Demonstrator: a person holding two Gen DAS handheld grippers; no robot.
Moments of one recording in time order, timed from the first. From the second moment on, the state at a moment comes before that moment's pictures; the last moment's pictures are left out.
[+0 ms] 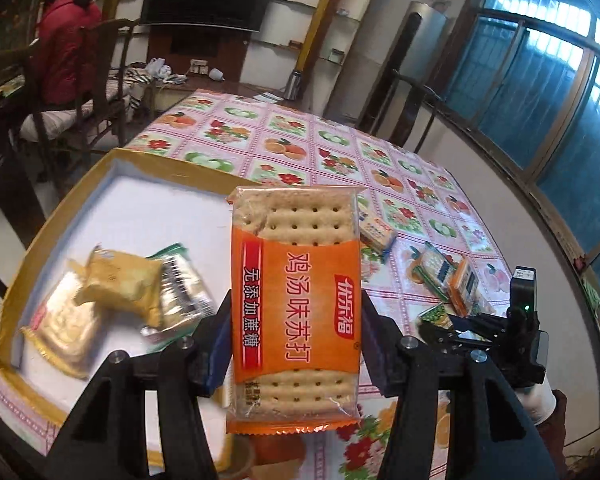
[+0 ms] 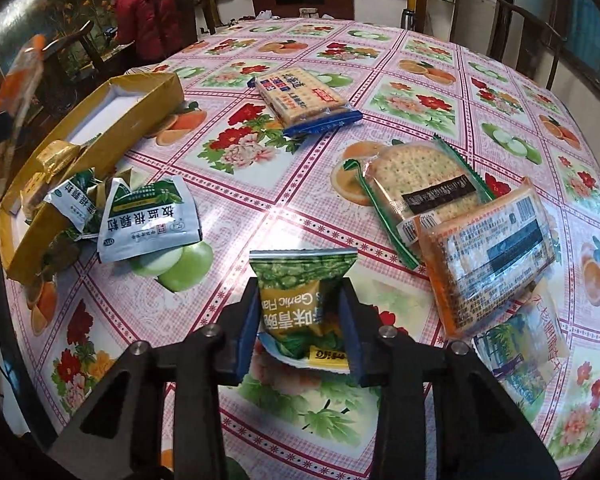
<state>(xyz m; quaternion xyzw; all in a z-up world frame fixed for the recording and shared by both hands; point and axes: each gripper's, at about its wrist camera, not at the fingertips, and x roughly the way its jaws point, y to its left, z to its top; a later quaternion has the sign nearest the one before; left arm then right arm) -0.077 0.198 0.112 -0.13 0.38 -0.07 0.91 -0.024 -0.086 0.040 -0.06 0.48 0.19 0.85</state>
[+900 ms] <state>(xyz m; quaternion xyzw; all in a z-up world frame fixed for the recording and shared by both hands) -0.094 0.317 0.051 -0.18 0.38 0.05 0.91 -0.046 0.143 0.080 0.02 0.50 0.36 0.79</state>
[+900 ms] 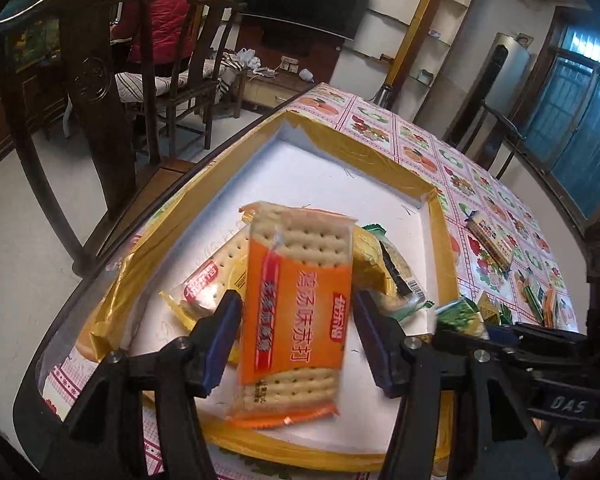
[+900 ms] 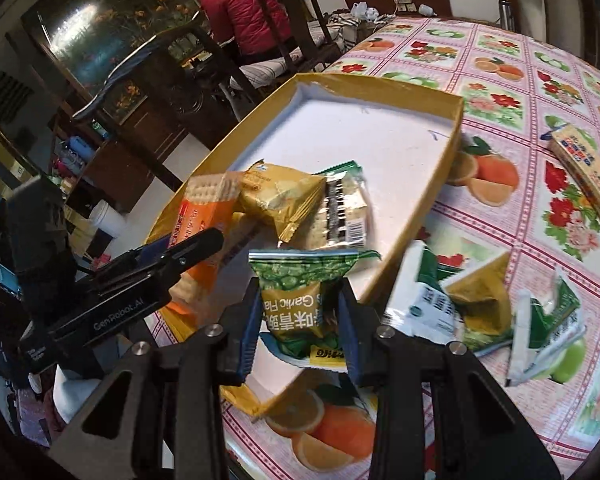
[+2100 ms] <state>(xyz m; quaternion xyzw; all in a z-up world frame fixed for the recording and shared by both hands) -0.152 0.255 0.105 -0.11 0.30 0.04 0.95 -0.008 0.077 0.057 -0.05 0.46 0.22 0.86</state>
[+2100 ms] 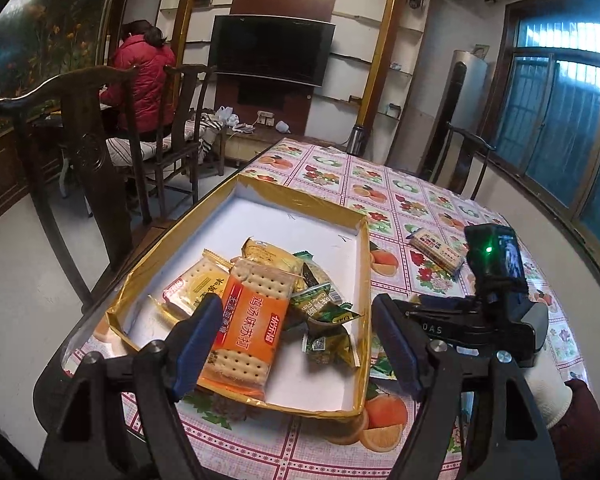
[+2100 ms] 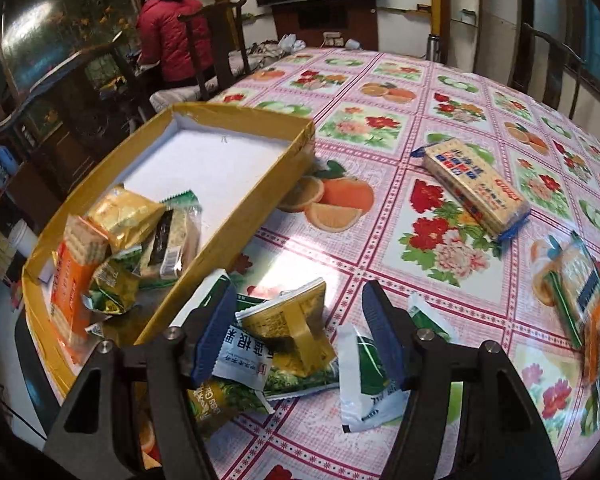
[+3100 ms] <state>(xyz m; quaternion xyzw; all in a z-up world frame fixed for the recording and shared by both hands) -0.129 0.123 0.069 -0.04 0.39 -0.15 0.91 -0.027 -0.005 0.049 -0.03 0.48 0.20 0.85</state>
